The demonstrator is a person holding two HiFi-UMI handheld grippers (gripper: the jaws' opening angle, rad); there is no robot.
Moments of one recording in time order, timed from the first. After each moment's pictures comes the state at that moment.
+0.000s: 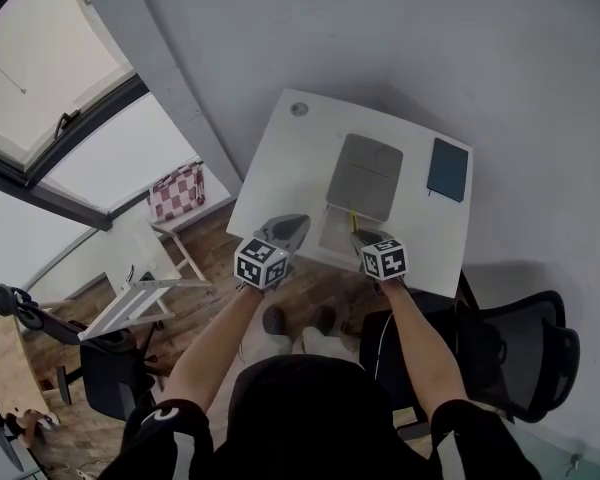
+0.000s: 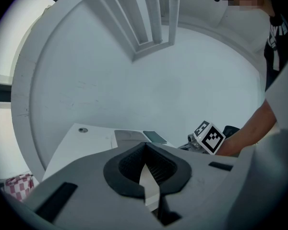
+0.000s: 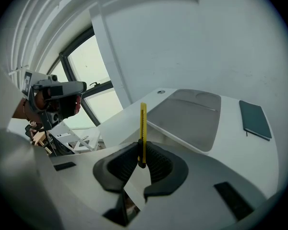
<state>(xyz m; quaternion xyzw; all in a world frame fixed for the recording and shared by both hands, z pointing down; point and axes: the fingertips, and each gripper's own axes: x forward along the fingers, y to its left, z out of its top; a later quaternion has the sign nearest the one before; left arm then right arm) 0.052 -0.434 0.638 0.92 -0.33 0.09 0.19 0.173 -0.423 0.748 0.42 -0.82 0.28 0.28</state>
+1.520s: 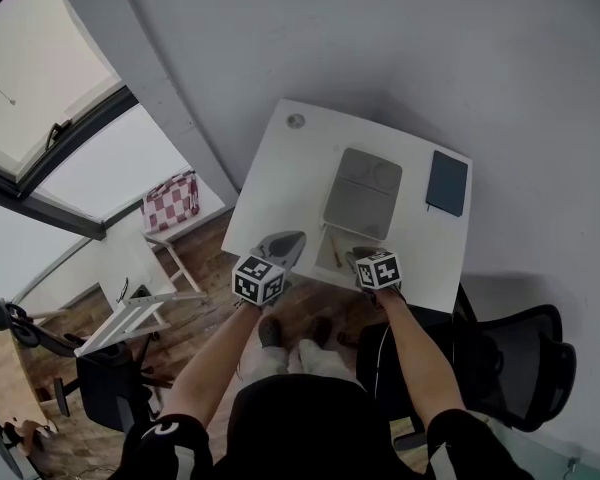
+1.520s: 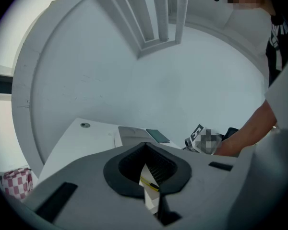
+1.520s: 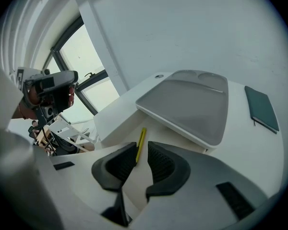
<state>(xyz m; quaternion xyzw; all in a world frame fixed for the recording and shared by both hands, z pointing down) 0.045 -0.456 0.662 0.91 -0.34 0.09 0.22 0.172 -0.434 0.796 0.39 -0.79 0.33 0.33</state>
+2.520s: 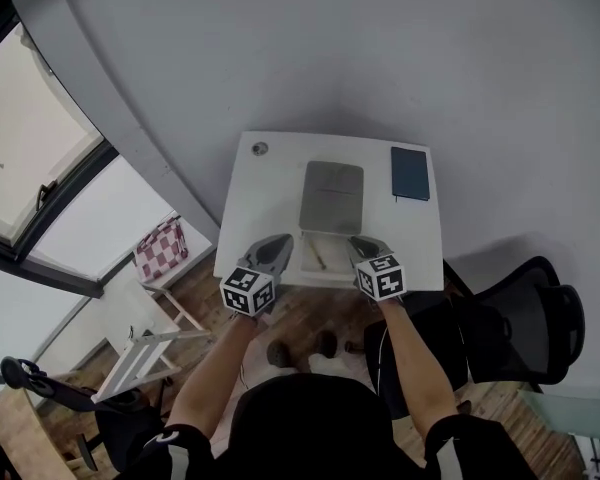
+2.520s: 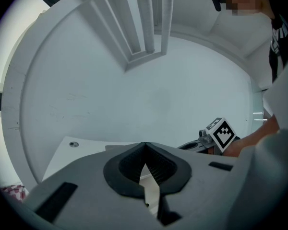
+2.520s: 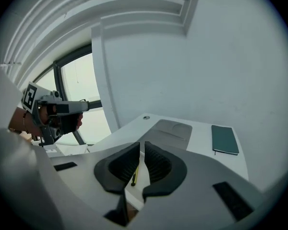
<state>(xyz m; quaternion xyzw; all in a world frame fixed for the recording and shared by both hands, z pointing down) 0.061 -0.432 0.578 0.94 -0.30 0.04 0.16 0.201 -0.415 0.638 0.54 -0.80 0.20 0.20</state>
